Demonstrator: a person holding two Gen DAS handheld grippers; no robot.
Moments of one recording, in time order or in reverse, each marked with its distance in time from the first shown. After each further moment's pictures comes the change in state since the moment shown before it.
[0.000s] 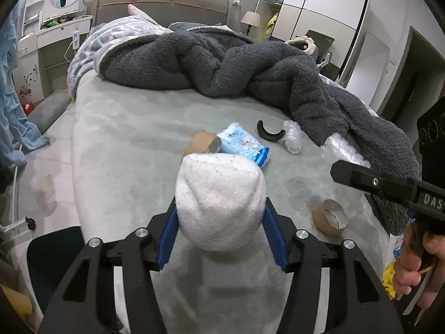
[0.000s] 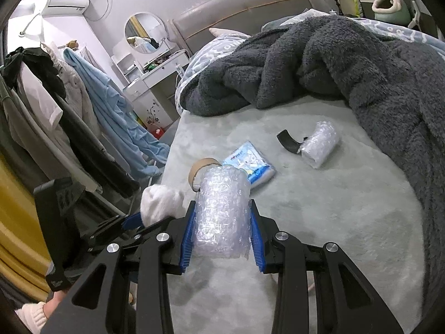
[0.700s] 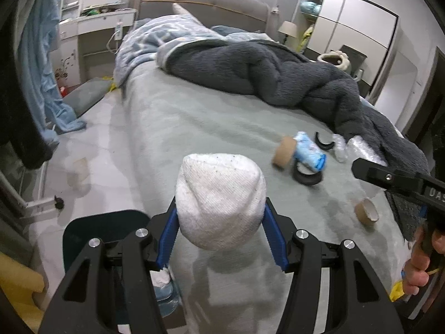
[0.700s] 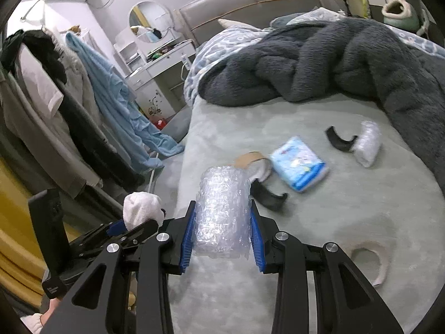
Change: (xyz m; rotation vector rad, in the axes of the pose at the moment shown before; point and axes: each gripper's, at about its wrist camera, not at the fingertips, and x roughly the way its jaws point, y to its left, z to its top) left arm -0.049 0.082 -0.017 -0.123 -0.018 0.136; right arm 0.039 0.070 -0.001 -0.038 0.039 -0.019
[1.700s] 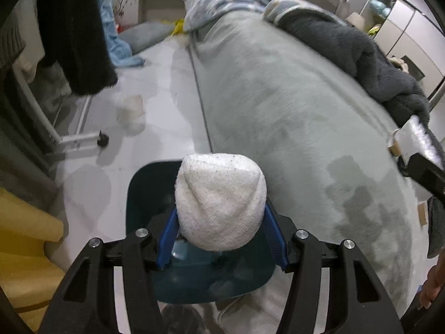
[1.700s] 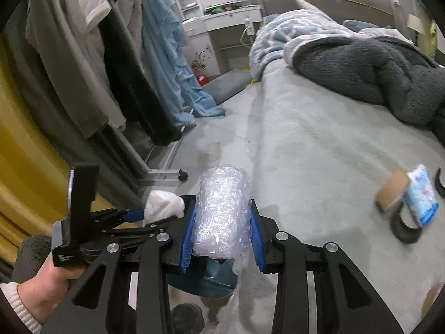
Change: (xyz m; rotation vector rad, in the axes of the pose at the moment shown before) left arm 0.005 0.159 -0.043 -0.224 0.223 0.163; right arm 0.106 0.144 -0.017 -0.309 0.169 0.075
